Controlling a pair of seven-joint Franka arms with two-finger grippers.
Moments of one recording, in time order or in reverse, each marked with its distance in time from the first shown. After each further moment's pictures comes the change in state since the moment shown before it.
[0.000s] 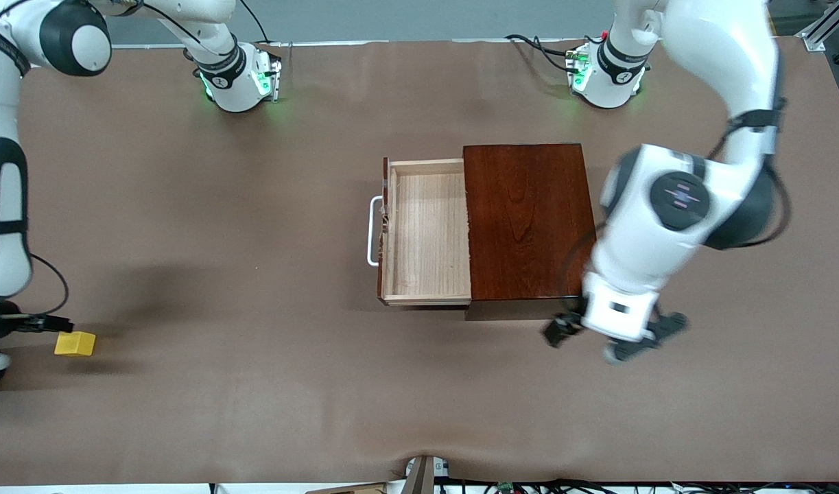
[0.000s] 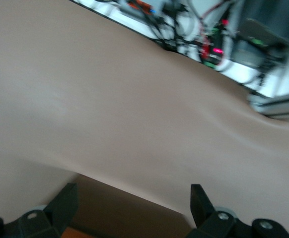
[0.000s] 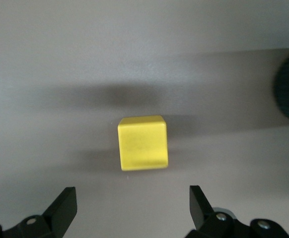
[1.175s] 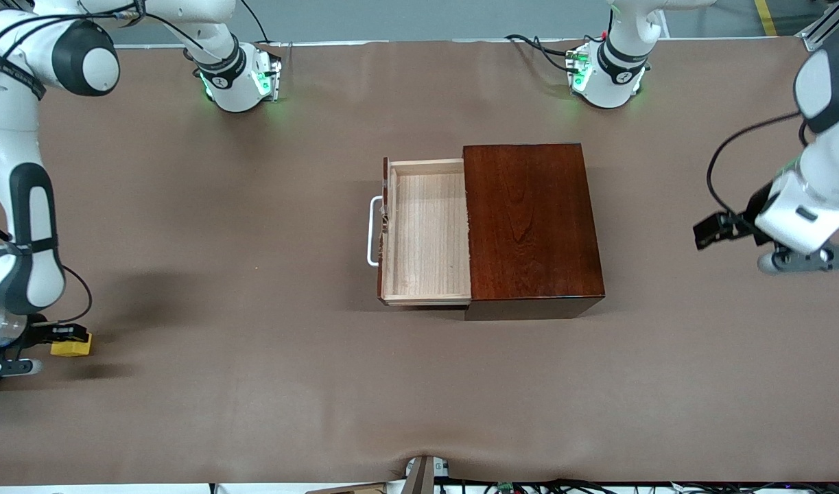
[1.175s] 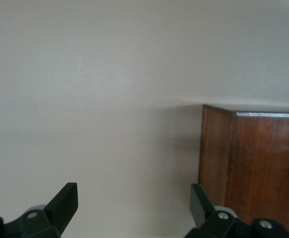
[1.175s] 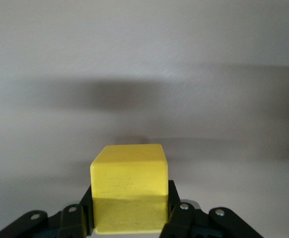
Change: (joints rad) left arm 0.265 -0.450 -0.053 -0.325 0.000 -0.347 0.596; right arm 0.006 0.033 0.007 0.047 0.000 -0.034 -0.084
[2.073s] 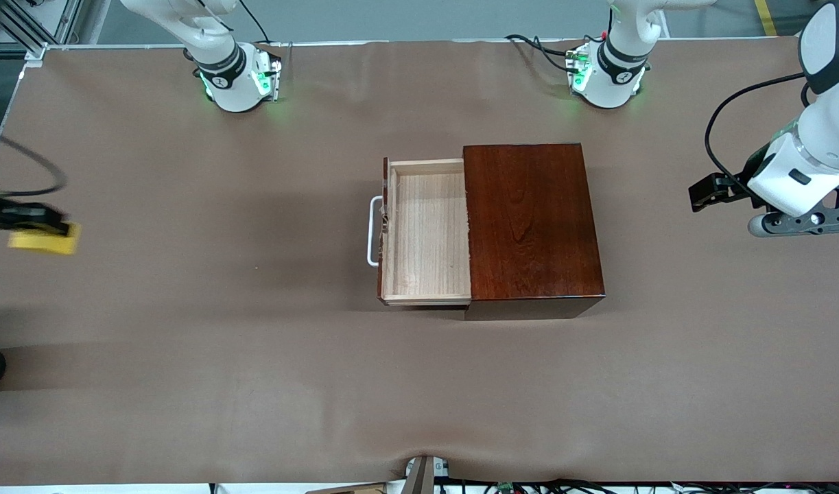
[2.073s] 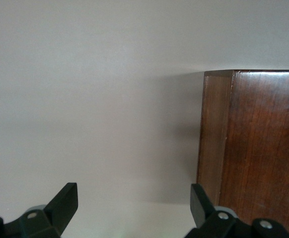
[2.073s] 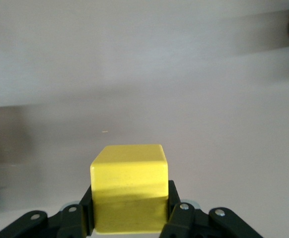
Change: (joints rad) left arm -0.001 -0.047 -0.014 -0.025 0.000 -0.111 -0.001; right arm 0.411 -0.583 0.027 -0.001 -0.015 -0.666 0.611
